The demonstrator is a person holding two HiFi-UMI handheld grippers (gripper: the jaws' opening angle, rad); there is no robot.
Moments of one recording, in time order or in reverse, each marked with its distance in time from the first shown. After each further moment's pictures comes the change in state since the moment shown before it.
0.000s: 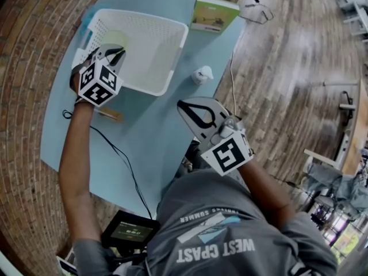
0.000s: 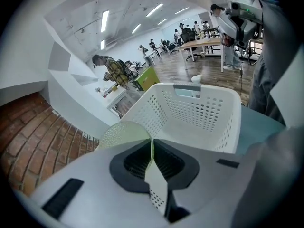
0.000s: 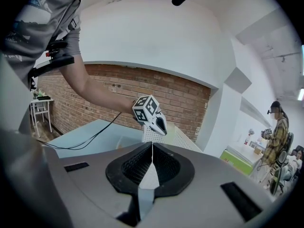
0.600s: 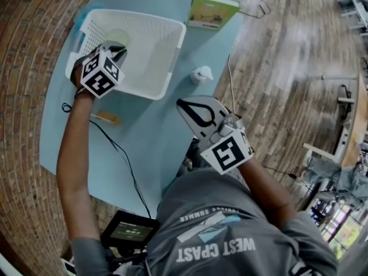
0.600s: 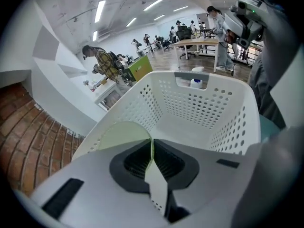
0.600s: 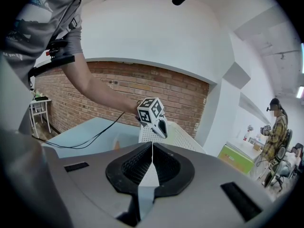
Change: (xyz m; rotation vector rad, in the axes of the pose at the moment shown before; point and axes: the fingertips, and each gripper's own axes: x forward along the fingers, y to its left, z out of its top) left arm 0.046 -0.007 -0.008 0.008 0.056 -0.138; right arm 0.013 -0.010 -0.014 0.020 0.032 -0.011
